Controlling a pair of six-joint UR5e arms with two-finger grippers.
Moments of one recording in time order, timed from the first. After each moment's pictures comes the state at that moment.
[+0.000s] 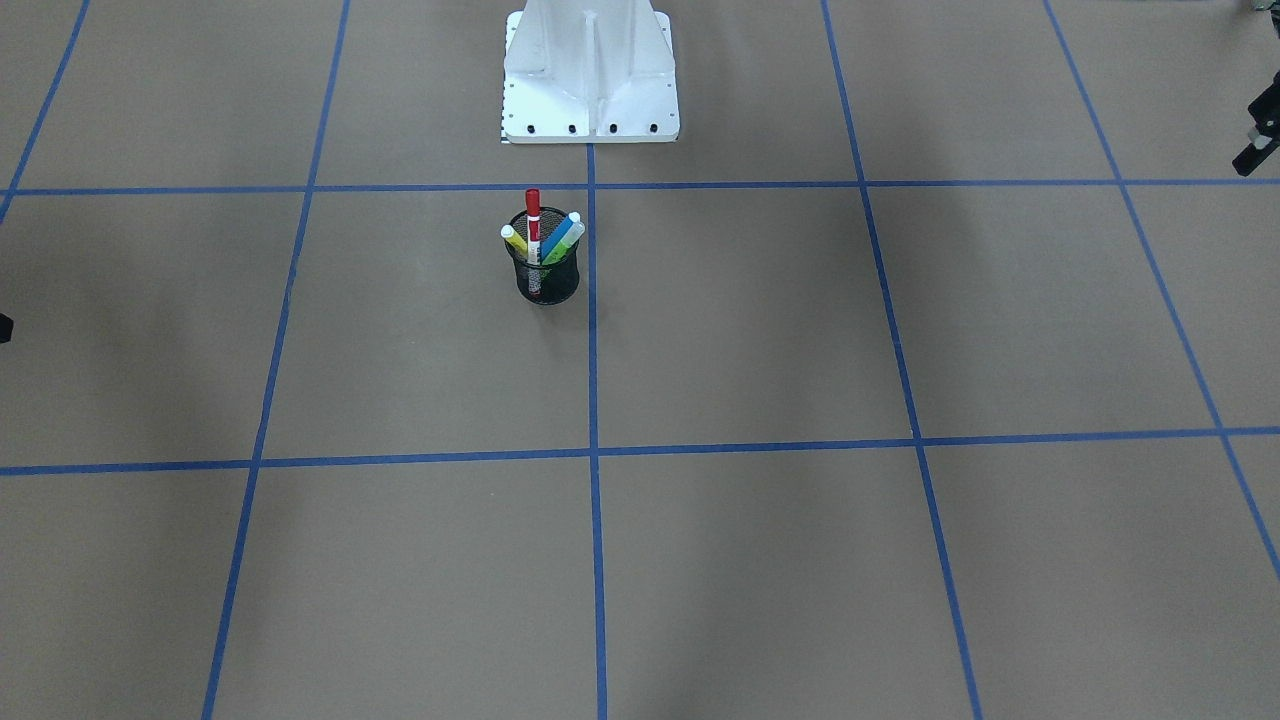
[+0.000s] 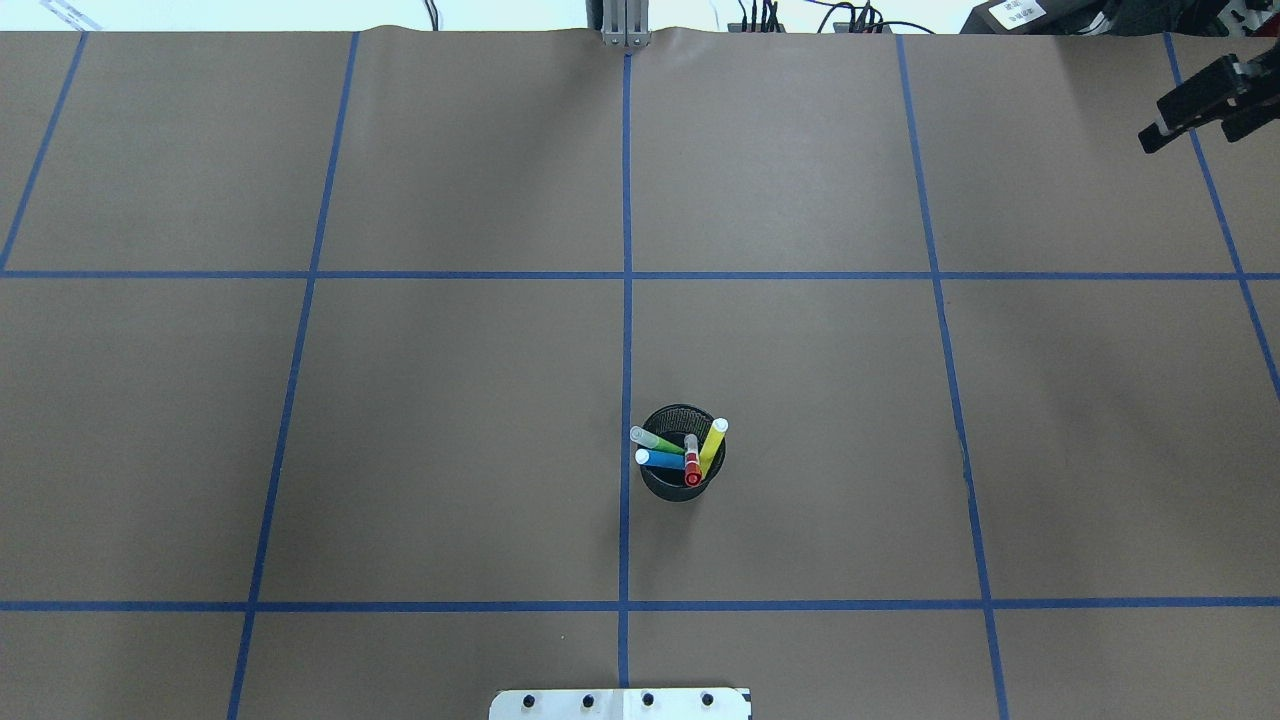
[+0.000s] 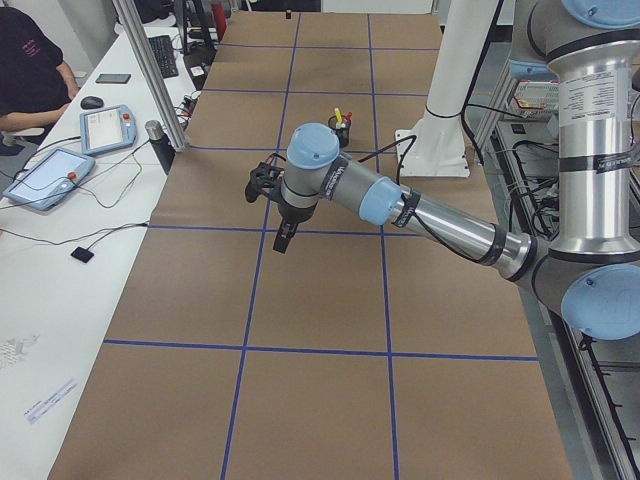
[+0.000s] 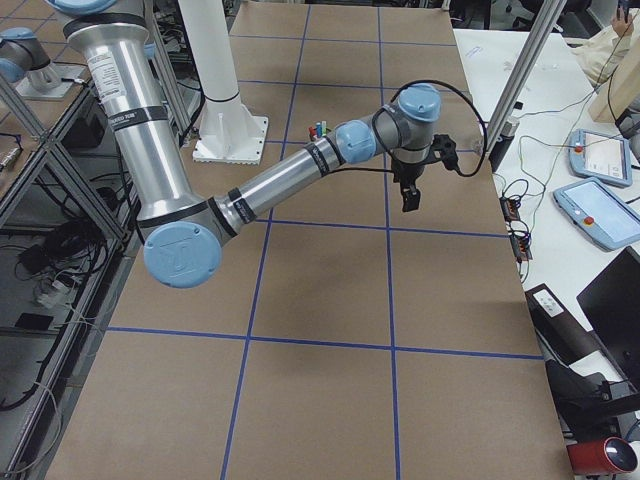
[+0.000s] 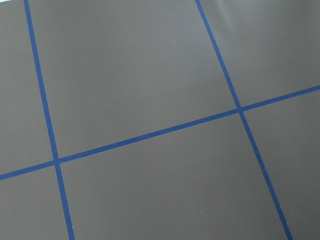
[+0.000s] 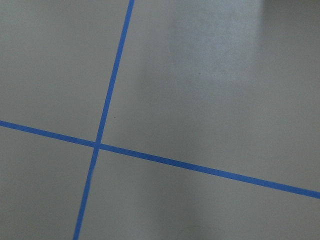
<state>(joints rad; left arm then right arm) -1.48 -1.46 -2.07 -1.68 -2.44 -0.16 1.30 -1.23 1.85 -1.75 2.38 0.27</state>
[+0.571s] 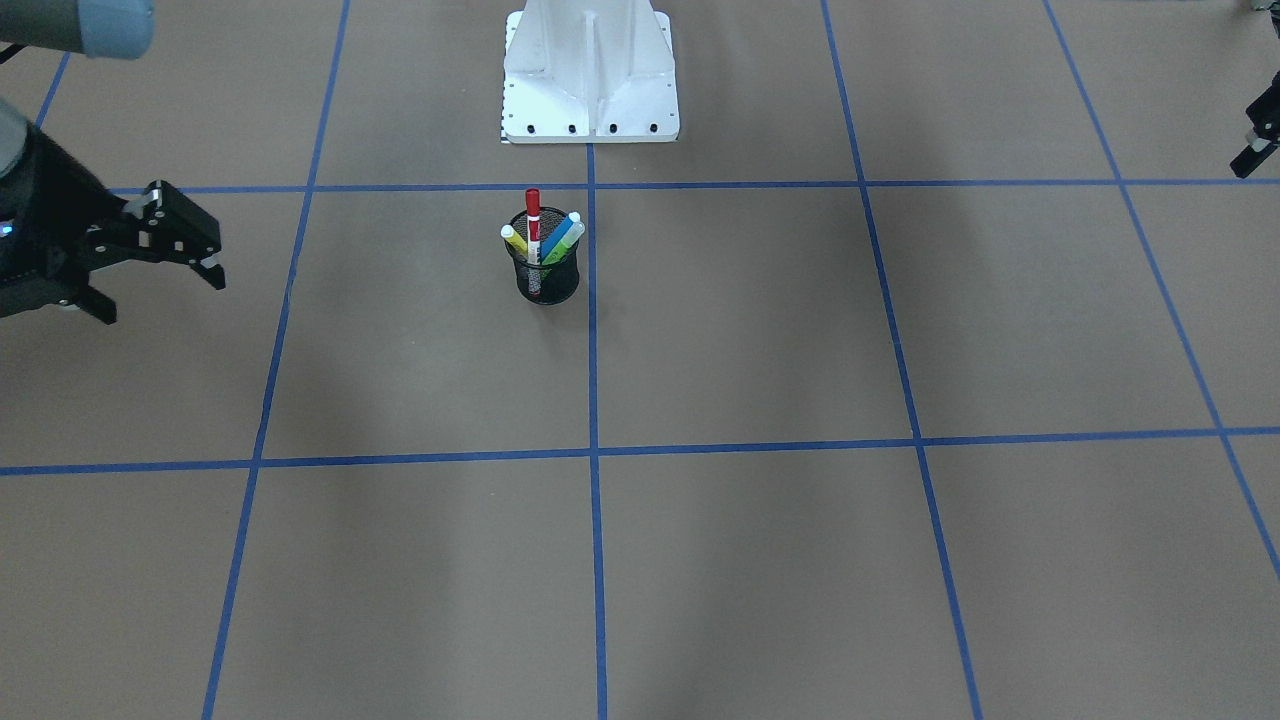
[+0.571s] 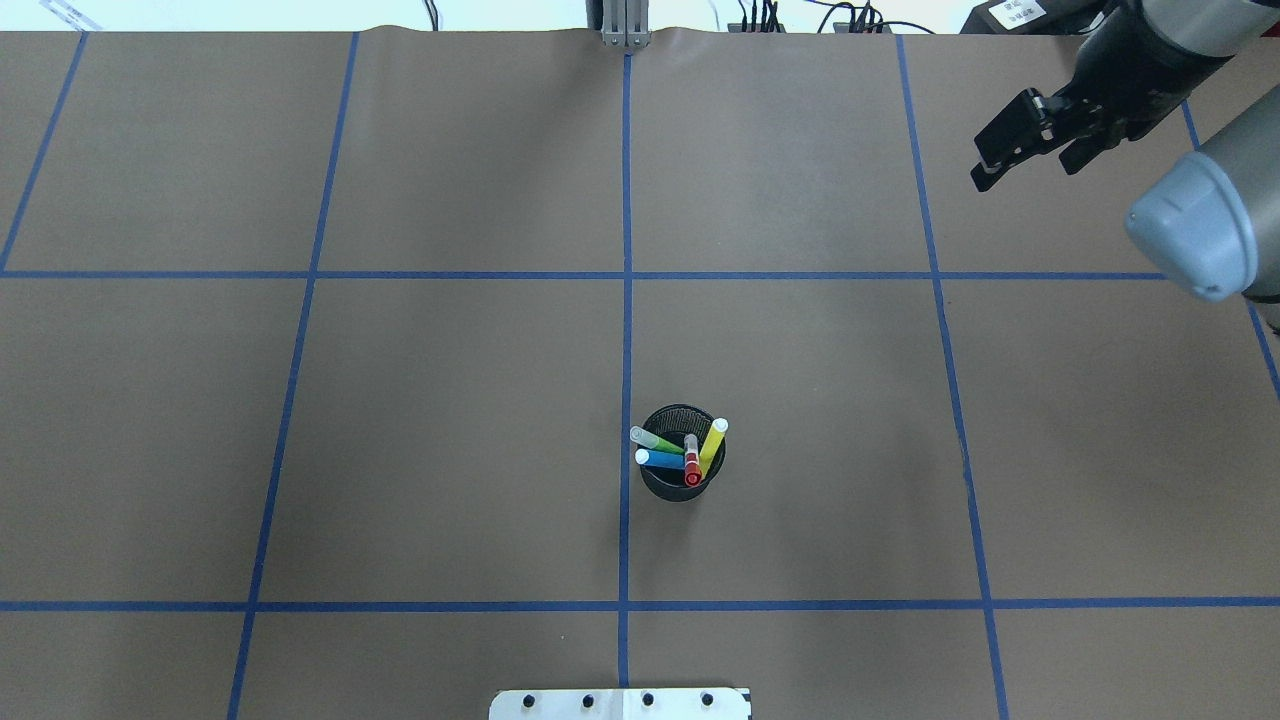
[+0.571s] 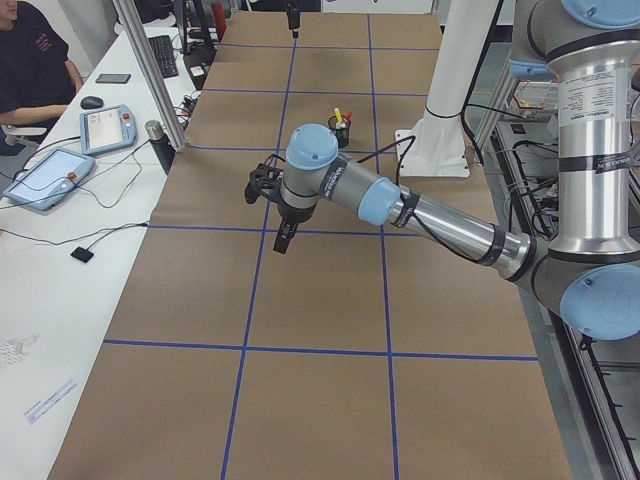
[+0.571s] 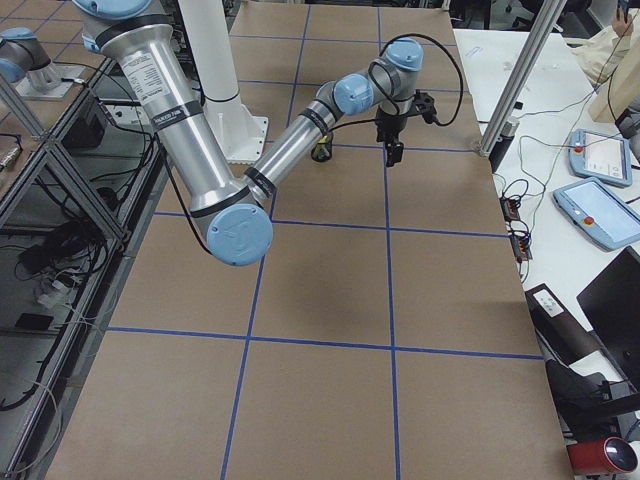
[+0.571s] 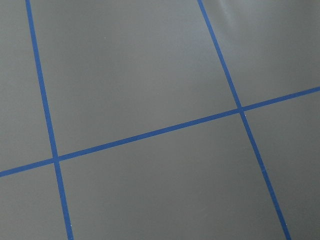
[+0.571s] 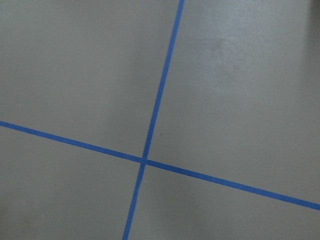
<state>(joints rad) -1.48 -1.46 -2.07 -1.68 -2.44 -0.17 1.08 -1.09 1.97 -1.92 2.31 0.46</state>
